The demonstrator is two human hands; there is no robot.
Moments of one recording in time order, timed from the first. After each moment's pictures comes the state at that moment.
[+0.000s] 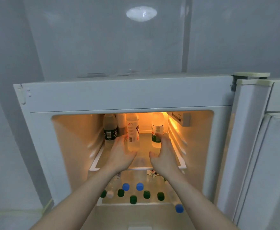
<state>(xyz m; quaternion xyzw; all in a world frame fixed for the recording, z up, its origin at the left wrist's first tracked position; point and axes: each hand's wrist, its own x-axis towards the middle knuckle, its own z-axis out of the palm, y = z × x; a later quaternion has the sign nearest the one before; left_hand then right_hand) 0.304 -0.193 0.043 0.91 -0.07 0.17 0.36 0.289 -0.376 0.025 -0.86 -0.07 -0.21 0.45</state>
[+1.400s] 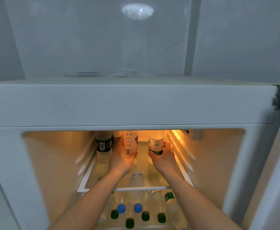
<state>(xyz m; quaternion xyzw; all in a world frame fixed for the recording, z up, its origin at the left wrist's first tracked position) 0.428 -0.196 -0.002 0.88 -0.03 0.23 0.41 0.428 -0.375 -0.009 -0.84 0.07 -0.21 0.49</state>
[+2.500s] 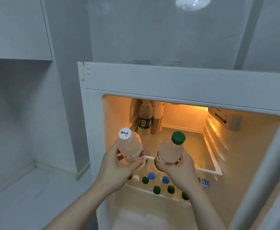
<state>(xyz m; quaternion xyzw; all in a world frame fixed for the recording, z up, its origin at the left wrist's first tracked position) 0.173 -0.130 0.032 0.81 0.01 0.27 0.52 0.248 -0.334 0.014 -0.81 -0.16 -0.11 0.55</state>
